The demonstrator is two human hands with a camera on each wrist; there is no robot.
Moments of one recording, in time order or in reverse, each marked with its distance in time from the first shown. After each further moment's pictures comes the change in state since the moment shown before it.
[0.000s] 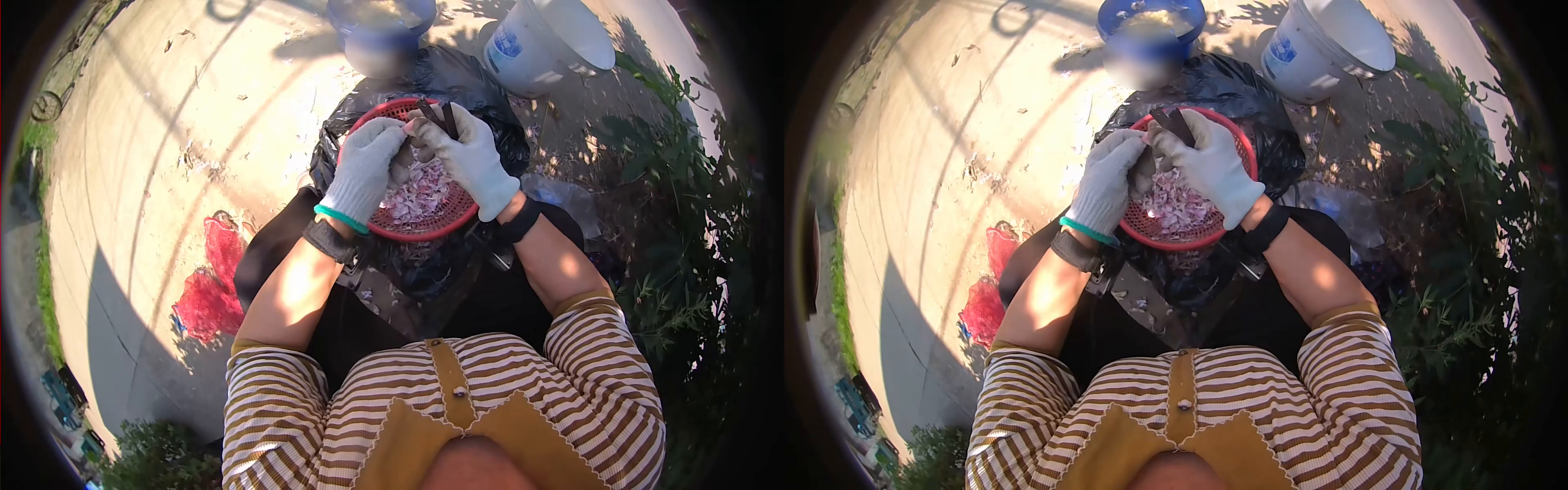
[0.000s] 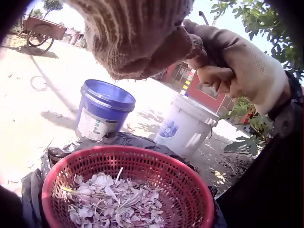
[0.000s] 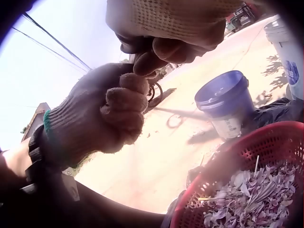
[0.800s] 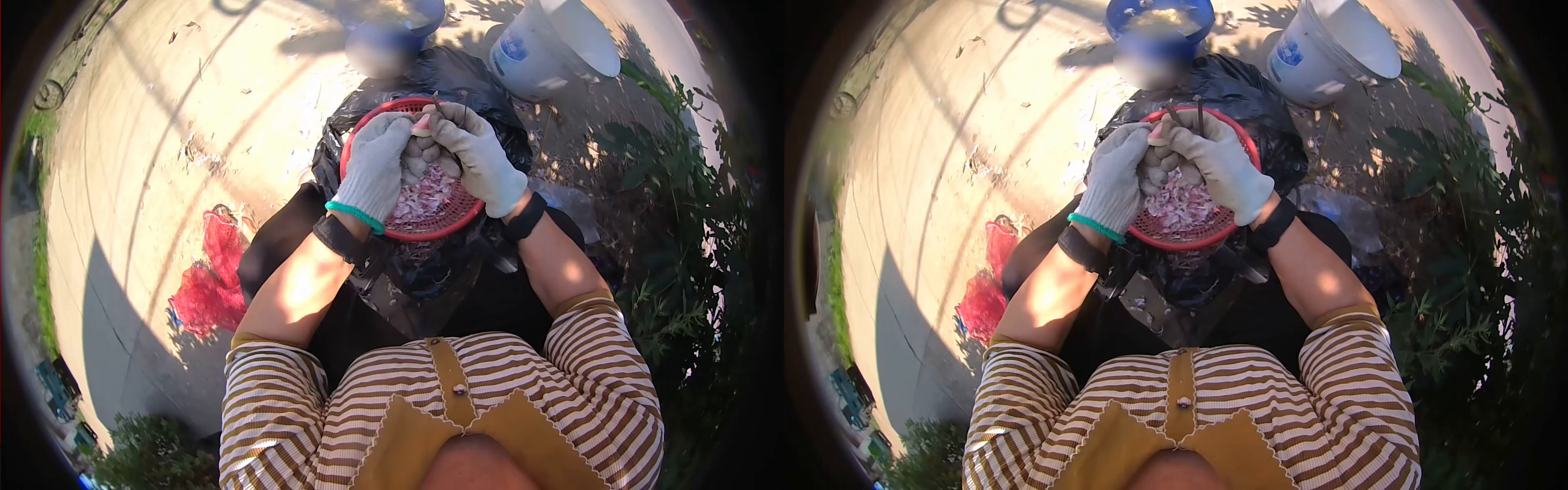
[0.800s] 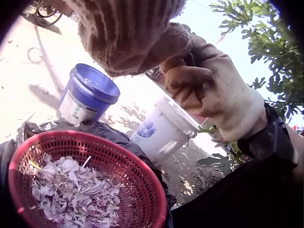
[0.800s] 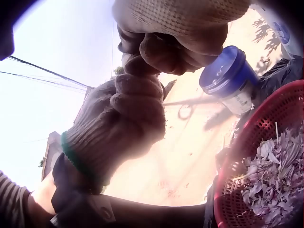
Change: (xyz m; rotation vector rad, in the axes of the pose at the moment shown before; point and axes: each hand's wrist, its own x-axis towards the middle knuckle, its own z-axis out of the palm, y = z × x) left_hand -0.001 0.002 0.007 -0.363 0.011 -0.022; right_hand 0.001 -0.007 -0.009 0.383 -0.174 0.216
